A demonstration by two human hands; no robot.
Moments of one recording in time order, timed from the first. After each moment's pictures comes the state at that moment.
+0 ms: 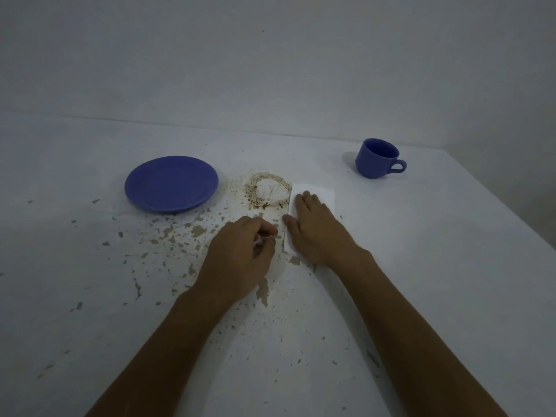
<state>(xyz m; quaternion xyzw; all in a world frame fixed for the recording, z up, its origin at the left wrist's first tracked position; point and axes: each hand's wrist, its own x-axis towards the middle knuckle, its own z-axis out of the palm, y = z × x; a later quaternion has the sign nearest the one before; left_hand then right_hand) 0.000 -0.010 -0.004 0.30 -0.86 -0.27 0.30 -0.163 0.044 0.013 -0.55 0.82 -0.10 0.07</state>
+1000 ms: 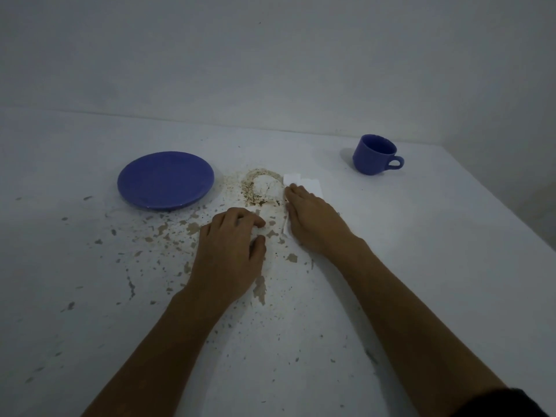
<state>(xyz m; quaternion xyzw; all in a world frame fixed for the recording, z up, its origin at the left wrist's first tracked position) 0.001 -0.012 -0.009 0.34 -0.88 -0.18 0.27 -0.172 0.035 0.014 -0.58 0.81 -0.11 0.05</state>
